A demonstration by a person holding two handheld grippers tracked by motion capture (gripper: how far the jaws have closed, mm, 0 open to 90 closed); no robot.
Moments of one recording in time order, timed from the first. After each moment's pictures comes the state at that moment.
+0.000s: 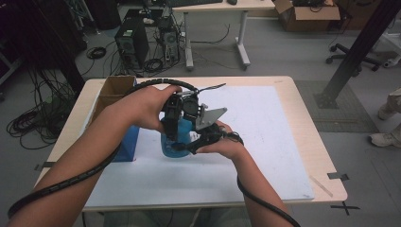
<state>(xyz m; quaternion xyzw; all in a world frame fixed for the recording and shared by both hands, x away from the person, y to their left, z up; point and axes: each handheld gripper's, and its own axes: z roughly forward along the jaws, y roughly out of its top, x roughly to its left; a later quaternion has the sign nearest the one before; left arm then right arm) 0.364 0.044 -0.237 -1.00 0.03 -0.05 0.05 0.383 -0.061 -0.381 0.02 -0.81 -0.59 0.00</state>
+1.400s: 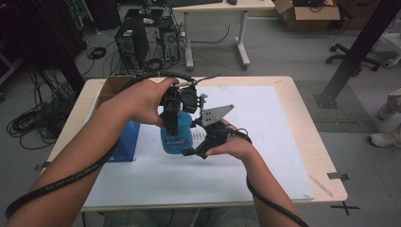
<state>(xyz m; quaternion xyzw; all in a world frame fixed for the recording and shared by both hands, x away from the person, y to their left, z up) 0.369 0.049 -0.217 -1.00 0.00 -0.05 0.04 0.383 -0.081 -0.370 -0.01 -0.81 -0.58 0.03</state>
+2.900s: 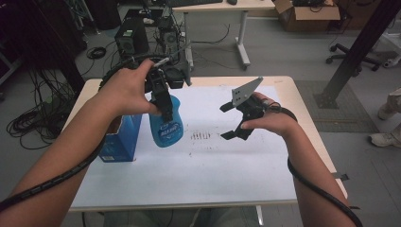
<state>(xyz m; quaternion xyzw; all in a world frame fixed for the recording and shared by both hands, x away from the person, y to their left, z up) 0.386 0.084 -0.176 -0.97 -0.26 -0.03 0.00 0.407 -0.168 -0.296 -0.01 -0.92 -0.40 -0.03</state>
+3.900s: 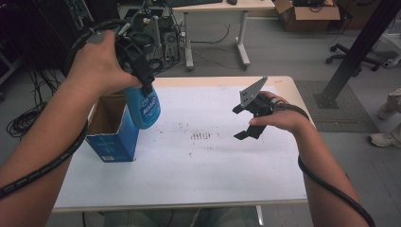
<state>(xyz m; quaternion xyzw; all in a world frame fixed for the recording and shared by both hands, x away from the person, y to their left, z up) 0.406 0.141 -0.115 -0.88 -0.48 -0.04 -0.02 0.415 -0.192 -0.300 -0.02 -0.94 -0.33 -0.02</state>
